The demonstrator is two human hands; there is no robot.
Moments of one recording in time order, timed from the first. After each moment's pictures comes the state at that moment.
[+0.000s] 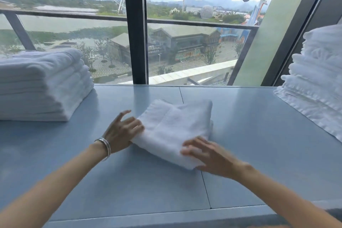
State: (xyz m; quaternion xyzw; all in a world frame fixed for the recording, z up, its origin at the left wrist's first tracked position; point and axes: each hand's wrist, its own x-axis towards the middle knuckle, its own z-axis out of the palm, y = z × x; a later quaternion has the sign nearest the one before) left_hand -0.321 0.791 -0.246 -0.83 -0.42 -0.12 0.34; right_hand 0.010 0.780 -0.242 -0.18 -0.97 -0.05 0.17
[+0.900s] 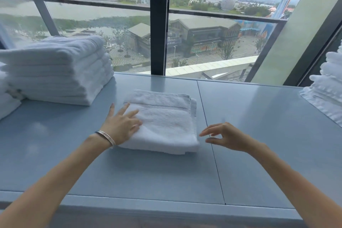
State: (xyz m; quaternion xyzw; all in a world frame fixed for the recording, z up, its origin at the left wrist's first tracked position) left_hand -0.343 0.745 -0.227 -0.72 -0.69 0.06 0.02; right_hand -0.001 0.823 -0.227 -0.34 -0.91 0.23 0.11
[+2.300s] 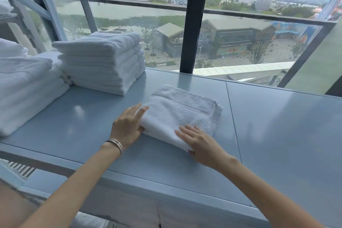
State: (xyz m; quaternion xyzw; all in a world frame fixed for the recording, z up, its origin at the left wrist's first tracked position) left_hand -0.377 0.685 -0.261 -0.63 -0.74 -0.21 0.12; right_hand -0.126 0.763 -0.265 -0.23 -0.97 0.01 0.08
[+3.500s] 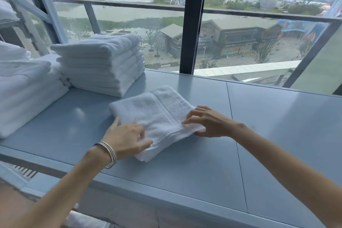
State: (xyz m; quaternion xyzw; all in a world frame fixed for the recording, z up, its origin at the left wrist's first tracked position) left_hand -0.344 0.657 -0.215 -0.65 -0.76 0.02 -0.05; right_hand -0.114 0.866 -0.238 -0.07 -0.99 -0.01 0.10
